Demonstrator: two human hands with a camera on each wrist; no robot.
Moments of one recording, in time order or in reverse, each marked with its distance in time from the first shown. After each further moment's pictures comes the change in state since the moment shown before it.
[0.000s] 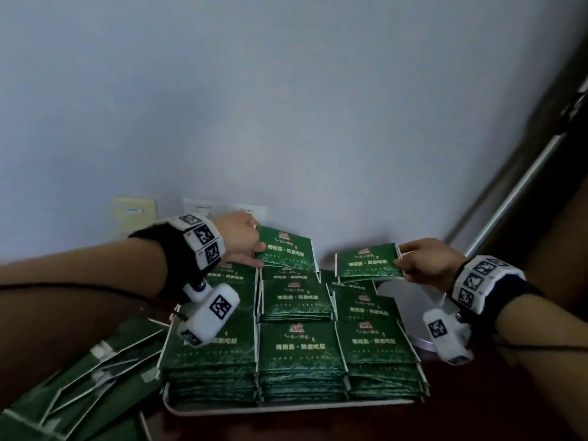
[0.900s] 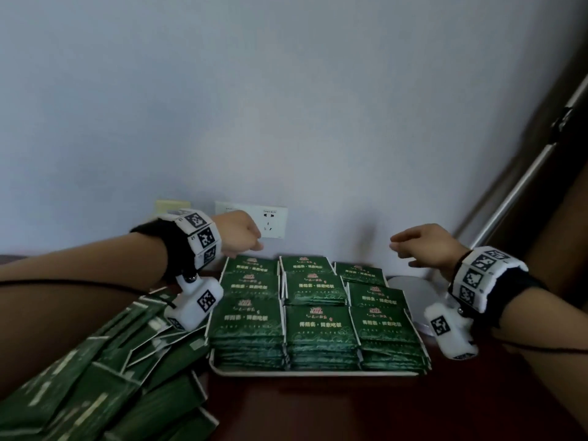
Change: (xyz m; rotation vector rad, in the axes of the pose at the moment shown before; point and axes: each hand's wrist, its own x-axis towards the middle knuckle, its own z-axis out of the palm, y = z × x) left_hand -0.050 -0.001 -0.055 0.833 0.057 0.218; right_hand -0.081 -0.052 0.017 -0.179 0.075 -0.173
